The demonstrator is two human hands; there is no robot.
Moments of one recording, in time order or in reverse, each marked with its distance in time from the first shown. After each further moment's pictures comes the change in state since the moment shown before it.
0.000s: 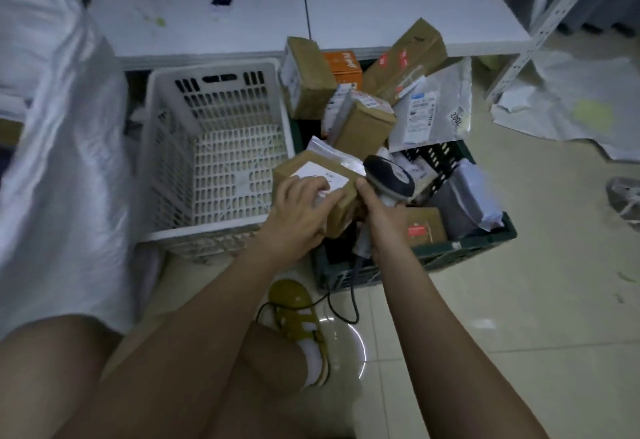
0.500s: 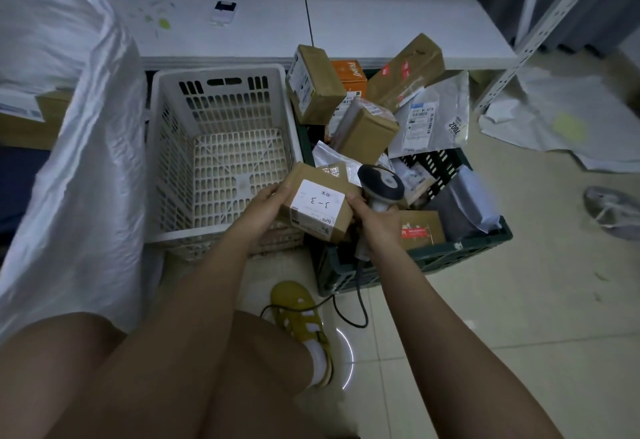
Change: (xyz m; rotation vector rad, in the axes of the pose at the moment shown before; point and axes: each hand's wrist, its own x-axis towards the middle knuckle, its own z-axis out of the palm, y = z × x) left_hand -0.019 -0.058 -0.024 -1.272 -0.298 -1.207; right_hand -0.016 0.013 0.025 -0.087 0.000 -0.048
